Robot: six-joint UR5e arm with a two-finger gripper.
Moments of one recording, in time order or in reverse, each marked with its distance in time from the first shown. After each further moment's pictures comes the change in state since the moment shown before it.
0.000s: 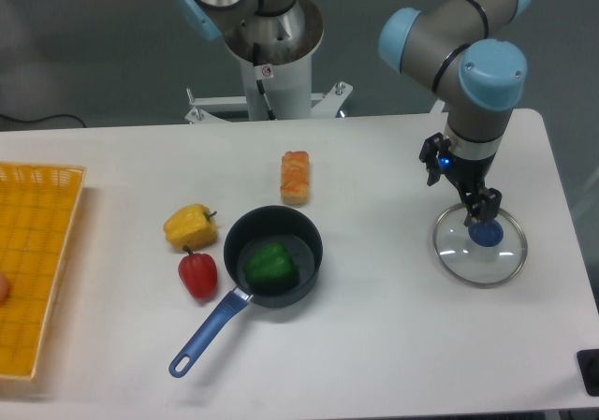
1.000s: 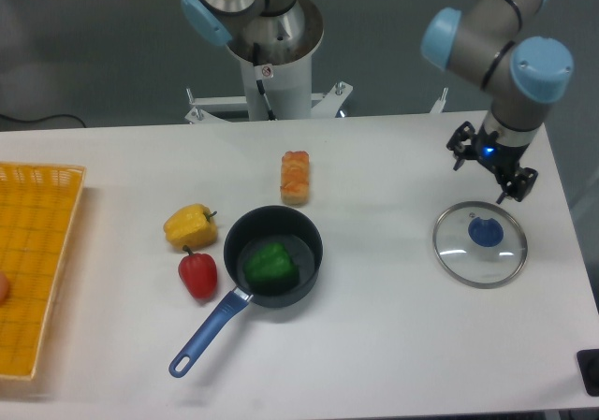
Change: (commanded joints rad) arm 0.147 -0.112 0.061 0.009 0.008 -0.040
